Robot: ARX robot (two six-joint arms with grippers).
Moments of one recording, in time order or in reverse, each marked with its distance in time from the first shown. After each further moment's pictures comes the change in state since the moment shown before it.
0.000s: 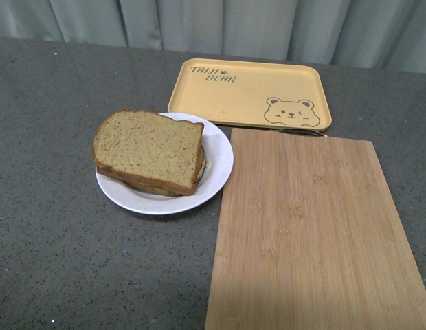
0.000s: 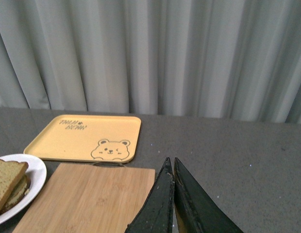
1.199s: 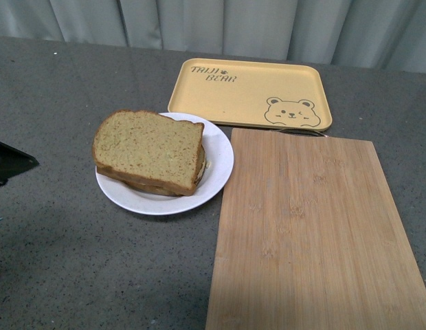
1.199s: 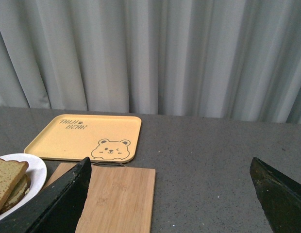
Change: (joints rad) left arm -0.027 1.437 0.310 0.374 0.161 -0.737; right arm 0.000 0.000 0.000 -0.002 0.000 -0.001
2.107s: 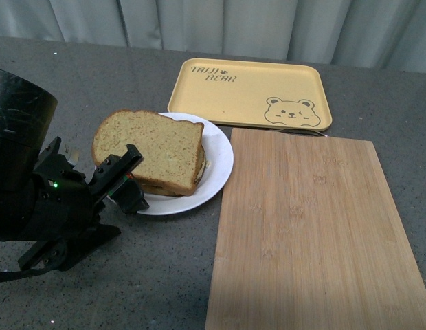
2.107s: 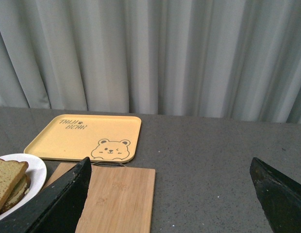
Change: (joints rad) left arm -0.231 0.584 0.352 0.031 0.040 -0.179; right arm 0.000 0.000 0.000 0.000 0.000 0.000
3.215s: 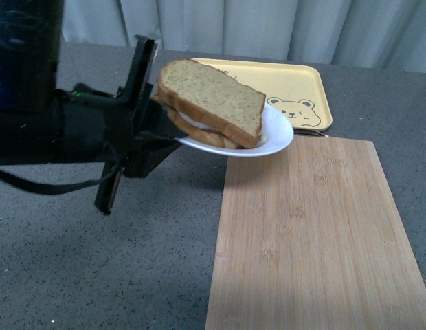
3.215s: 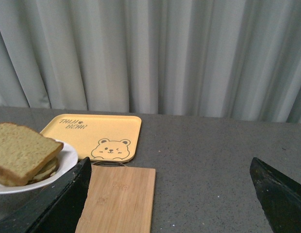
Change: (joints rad) left arm -0.058 -0.060 0.103 0.201 0.146 -0.426; right arm 0.000 0.000 0.000 0.000 0.000 0.000
